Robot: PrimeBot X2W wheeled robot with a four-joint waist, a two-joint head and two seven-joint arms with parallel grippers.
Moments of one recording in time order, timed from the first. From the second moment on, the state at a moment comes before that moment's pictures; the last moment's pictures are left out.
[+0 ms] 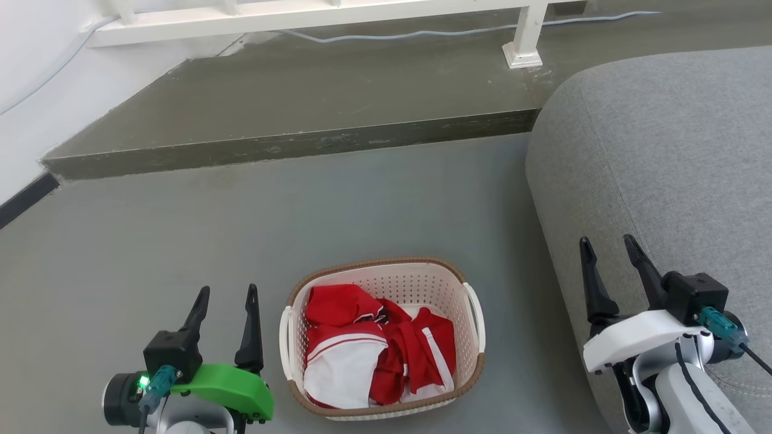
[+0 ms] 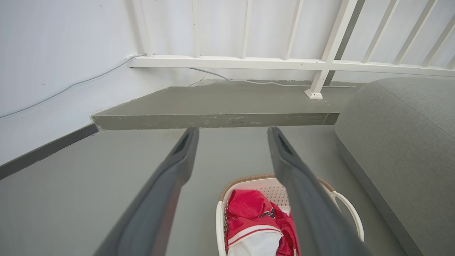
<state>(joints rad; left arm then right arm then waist) -0.06 0.09 -0.30 0.24 -0.35 0.10 -0.25 -0.05 -0.16 0.25 0.22 0.32 -0.08 -0.25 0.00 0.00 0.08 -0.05</state>
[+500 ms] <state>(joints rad) -0.04 0.09 -0.30 0.21 -0.35 0.10 -0.25 -0.03 -0.16 0.24 0.20 0.31 -0.08 -0.25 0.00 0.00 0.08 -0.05</state>
